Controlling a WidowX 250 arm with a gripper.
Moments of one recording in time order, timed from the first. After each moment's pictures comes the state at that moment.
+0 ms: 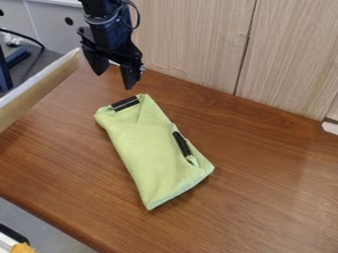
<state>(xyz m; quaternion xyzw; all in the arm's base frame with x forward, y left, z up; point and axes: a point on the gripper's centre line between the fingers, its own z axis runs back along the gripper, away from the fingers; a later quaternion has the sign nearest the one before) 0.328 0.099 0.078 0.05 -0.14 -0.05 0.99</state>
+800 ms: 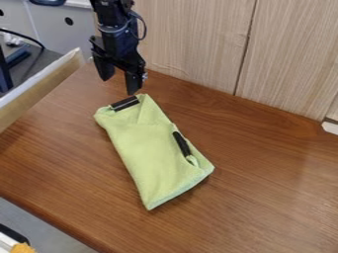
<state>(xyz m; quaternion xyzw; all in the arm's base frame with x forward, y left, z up) 0.357 0.113 0.040 0.05 -0.09 -0.09 0.99</state>
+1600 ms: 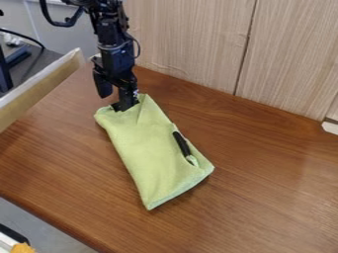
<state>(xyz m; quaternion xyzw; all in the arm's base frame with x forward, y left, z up) 0.364 0.138 -0.011 0.02 -0.01 -0.12 0.99</state>
